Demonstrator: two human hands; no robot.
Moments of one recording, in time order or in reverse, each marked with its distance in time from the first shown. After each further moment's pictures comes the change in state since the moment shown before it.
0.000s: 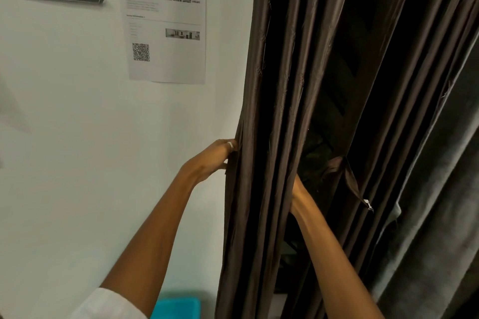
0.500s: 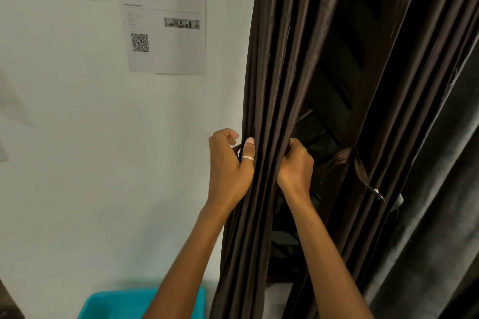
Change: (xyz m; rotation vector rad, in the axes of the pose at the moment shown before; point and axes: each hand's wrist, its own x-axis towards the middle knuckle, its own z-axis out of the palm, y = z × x) left_hand -0.055 -0.001 0.076 0.040 0.688 0.406; right_hand -0.003 -0.018 0.021 -0.426 0.533 -0.279
